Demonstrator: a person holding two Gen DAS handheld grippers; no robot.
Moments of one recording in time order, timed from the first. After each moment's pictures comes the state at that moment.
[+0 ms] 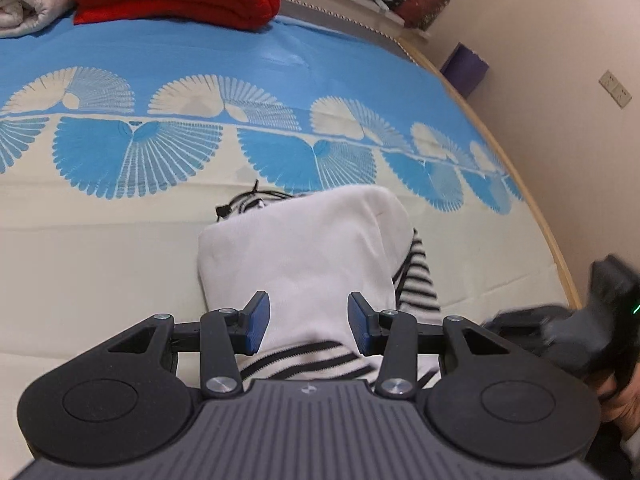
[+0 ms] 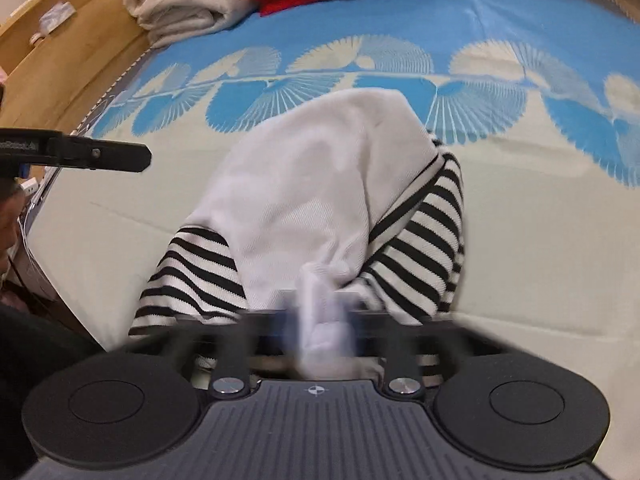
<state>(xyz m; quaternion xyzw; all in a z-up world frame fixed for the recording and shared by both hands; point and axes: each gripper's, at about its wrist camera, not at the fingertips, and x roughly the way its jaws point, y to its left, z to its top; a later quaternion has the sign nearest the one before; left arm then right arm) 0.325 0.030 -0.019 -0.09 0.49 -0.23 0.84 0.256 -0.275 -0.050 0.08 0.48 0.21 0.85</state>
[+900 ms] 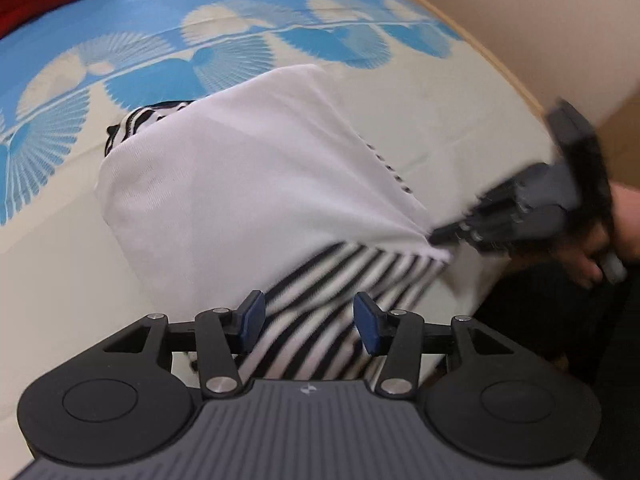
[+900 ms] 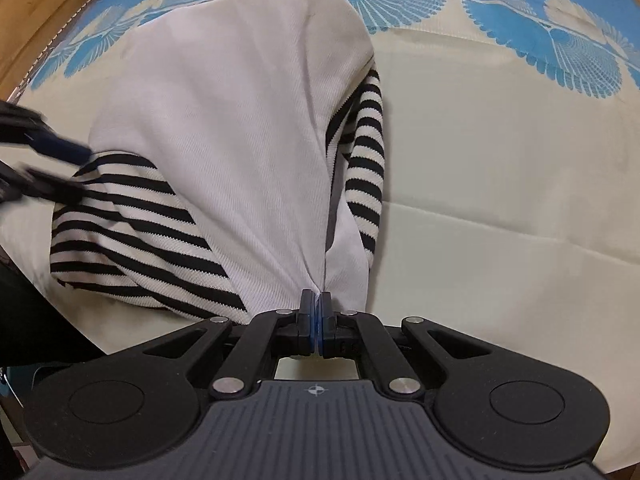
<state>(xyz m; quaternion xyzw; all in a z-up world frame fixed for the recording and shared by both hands) 0.301 -0.050 -0.071 0.11 0.54 -0.37 0.75 0.239 -0.344 -0.105 0.03 0.58 0.15 0.80</state>
